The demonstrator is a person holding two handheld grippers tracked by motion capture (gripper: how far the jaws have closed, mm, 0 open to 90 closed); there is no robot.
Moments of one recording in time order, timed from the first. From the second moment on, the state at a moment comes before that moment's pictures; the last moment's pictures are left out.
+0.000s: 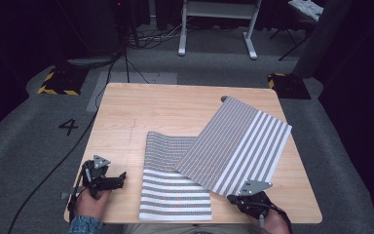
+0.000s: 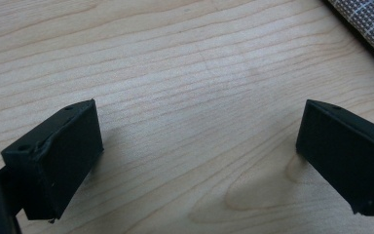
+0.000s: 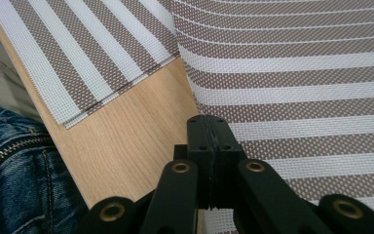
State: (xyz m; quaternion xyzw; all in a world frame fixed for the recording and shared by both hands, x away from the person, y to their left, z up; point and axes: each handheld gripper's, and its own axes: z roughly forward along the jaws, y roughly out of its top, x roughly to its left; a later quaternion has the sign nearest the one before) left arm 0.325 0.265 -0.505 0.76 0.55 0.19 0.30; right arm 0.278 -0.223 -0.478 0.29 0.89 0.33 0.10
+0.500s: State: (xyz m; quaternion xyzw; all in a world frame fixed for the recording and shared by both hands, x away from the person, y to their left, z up) left arm 0.325 0.265 -0.505 0.76 0.55 0.19 0.30; right arm 0.269 -0.275 -0.469 0.33 0.88 0.33 0.12
